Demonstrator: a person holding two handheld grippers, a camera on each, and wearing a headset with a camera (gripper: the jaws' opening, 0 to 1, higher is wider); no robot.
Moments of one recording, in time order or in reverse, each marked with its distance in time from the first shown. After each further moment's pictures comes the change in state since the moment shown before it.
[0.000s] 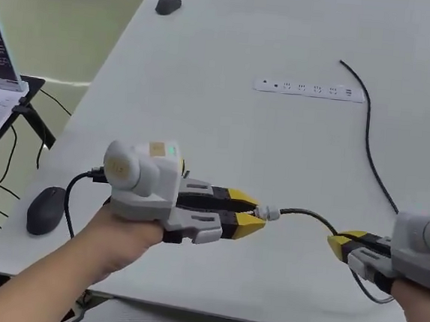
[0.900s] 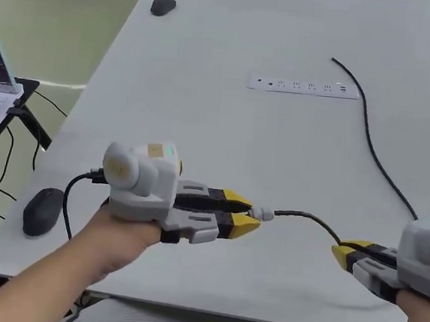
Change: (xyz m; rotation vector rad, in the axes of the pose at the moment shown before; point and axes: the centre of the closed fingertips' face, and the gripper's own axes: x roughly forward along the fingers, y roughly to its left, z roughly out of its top) left arm 0.007 0.002 -0.008 -0.013 0.031 0.015; right arm -0.010 -0.001 -0.013 -0.015 -0.025 0.040
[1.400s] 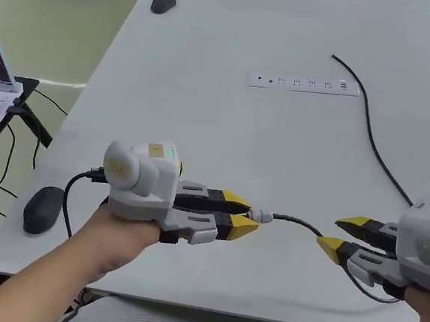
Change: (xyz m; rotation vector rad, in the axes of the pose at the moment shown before) left arm 0.003 -0.003 -0.004 -0.001 0.028 0.000; right arm -0.010 0.037 0.048 -0.285 -0.057 0.112
